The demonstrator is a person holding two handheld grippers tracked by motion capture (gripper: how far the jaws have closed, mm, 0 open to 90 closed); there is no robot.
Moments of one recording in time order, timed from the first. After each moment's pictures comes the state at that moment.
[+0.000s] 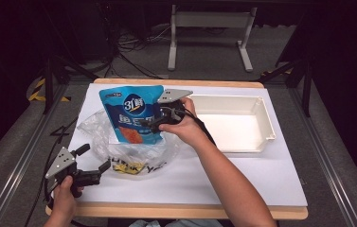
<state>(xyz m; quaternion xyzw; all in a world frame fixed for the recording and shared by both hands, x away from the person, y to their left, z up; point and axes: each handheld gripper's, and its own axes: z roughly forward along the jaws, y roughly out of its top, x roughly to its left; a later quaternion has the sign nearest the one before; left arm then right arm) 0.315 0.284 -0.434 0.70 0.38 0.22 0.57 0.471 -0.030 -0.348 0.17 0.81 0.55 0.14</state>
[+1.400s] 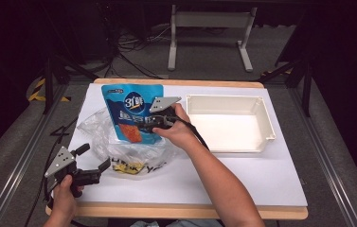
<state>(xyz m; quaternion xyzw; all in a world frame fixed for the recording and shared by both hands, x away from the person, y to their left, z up) 0.317 0.285 -0.435 0.69 0.39 0.22 0.57 0.477 -0.013 -0.378 0.12 0.84 0.51 0.12</state>
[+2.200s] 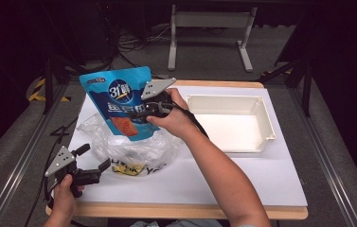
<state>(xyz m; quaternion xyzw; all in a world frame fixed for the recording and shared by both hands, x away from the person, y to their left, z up) 0.319 0.284 -0.436 0.69 0.39 0.21 0.57 0.464 -0.001 -0.298 0.06 0.85 0.51 0.12</state>
